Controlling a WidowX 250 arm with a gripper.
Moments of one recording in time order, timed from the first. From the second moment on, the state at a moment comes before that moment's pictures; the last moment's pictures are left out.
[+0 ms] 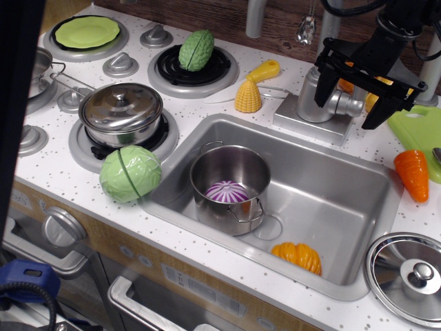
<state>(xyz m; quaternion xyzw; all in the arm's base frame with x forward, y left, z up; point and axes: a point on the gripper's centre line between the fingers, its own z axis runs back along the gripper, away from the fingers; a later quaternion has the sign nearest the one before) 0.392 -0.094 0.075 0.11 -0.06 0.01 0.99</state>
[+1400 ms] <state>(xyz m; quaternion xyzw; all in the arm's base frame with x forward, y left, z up) 0.452 -0.096 0.094 0.11 -0.18 0.01 0.98</state>
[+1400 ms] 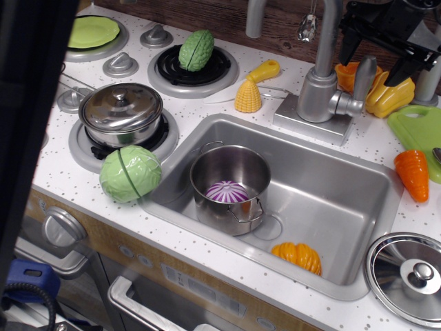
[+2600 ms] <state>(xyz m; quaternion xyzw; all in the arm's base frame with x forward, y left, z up) 0.437 -0.102 0.084 0.11 -0.13 0.07 0.98</state>
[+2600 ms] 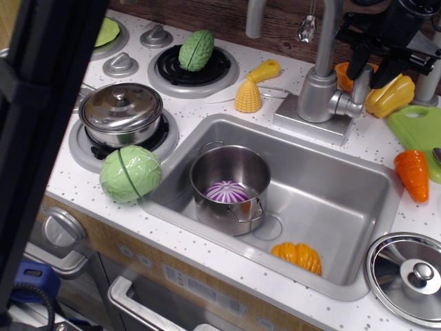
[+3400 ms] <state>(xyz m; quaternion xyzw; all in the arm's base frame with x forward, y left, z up) 0.419 -0.104 0.074 0.08 -0.08 0.09 0.99</state>
